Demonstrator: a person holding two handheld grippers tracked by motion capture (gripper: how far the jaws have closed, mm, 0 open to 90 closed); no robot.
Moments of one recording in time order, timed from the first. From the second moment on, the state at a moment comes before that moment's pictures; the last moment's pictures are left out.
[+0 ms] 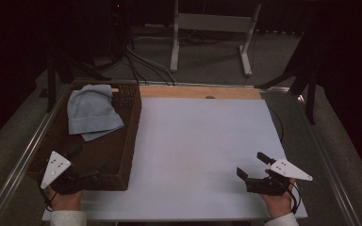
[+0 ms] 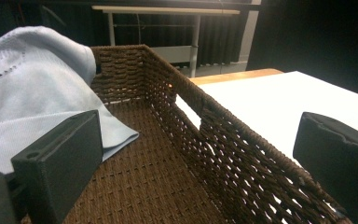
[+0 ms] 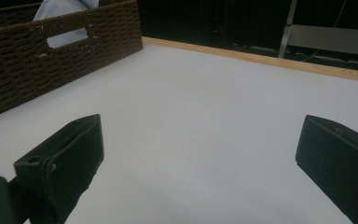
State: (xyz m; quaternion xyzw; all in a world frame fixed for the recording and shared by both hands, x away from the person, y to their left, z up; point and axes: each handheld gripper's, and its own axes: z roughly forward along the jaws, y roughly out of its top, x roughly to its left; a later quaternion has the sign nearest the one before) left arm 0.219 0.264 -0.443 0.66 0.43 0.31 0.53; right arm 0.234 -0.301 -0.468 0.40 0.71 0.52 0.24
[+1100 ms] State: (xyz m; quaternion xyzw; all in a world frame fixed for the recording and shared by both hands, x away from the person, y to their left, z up) left arm 0.214 0.269 -0.423 0.64 0.44 0.33 0.53; right arm 0.232 -0.295 -0.470 0.38 0.71 0.53 0.25
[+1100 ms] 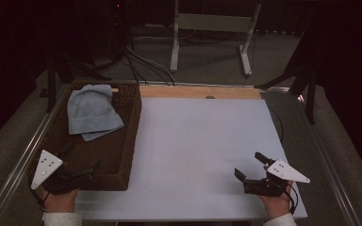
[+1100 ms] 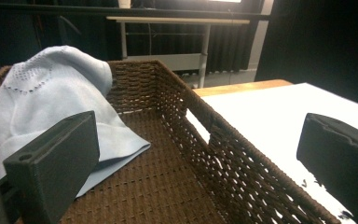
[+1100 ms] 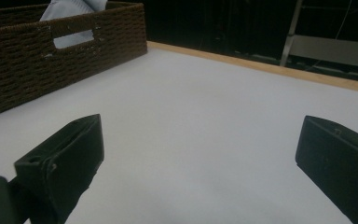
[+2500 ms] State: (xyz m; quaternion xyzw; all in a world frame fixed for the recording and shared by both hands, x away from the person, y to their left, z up) left arm 0.259 0.280 -0.382 0.66 0.48 0.29 0.49; right arm 0.231 -0.289 -0.471 0.40 0.71 0.52 0.24
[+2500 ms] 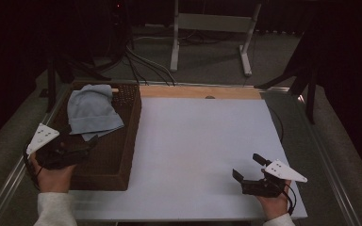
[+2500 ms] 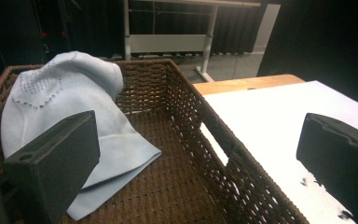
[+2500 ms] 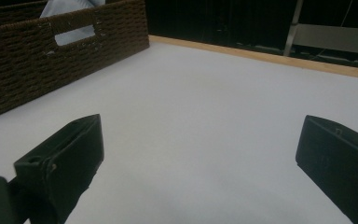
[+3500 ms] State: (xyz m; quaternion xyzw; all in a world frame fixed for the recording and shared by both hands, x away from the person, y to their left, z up) left arm 0.302 0.294 -0.368 0.67 0.49 0.29 0.47; right arm 0.231 -0.289 -0.471 0.40 0.72 0.52 0.24
